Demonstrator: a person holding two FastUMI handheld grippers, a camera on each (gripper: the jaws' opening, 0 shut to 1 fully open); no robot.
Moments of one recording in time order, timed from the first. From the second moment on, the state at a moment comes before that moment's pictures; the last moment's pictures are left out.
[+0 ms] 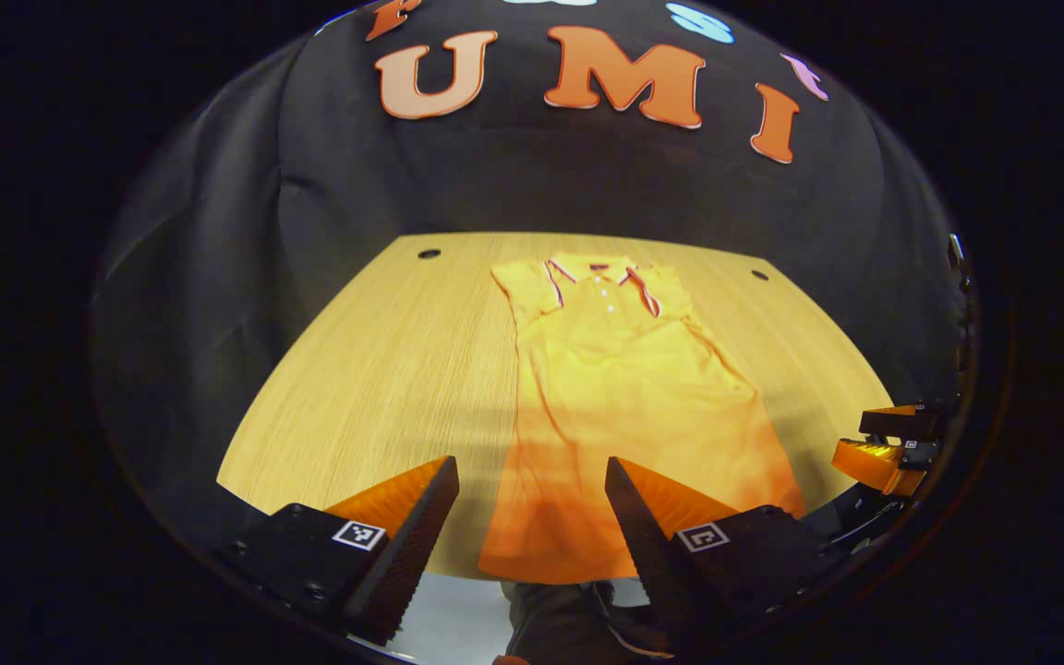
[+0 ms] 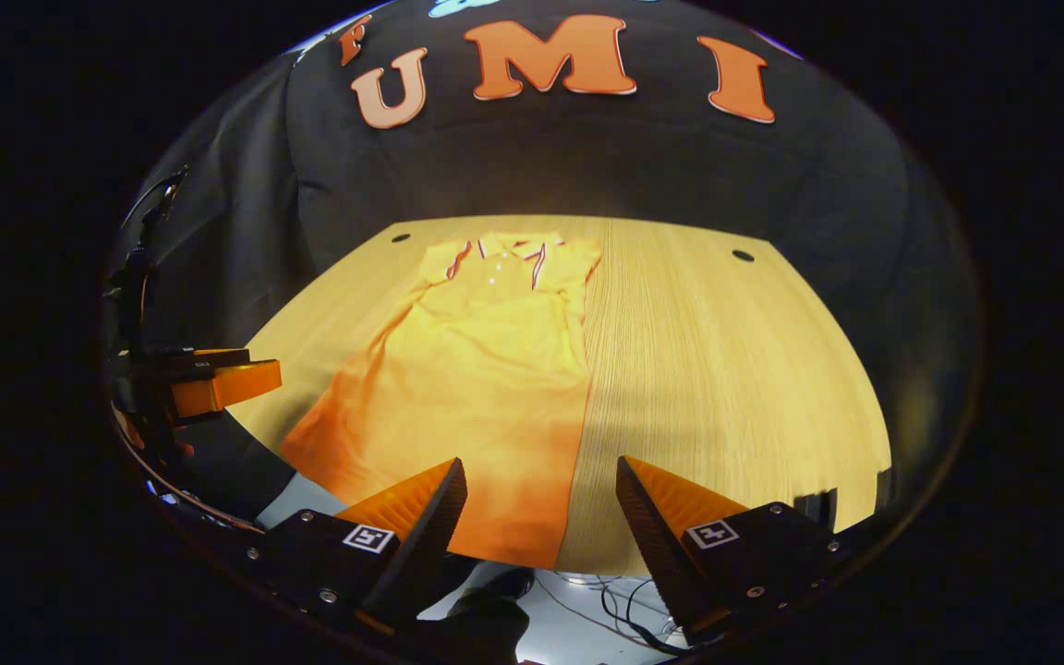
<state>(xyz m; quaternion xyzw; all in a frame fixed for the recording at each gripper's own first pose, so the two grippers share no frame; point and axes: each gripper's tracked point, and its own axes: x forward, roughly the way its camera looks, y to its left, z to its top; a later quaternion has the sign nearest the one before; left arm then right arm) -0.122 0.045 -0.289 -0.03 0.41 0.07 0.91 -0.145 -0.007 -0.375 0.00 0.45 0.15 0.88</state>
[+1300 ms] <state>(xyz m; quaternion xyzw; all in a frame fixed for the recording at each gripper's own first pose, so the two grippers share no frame) -0.142 0.032 -0.378 -0.02 0.63 0.00 0.78 -0.180 0.032 -0.449 0.05 0.67 0.08 0.73</state>
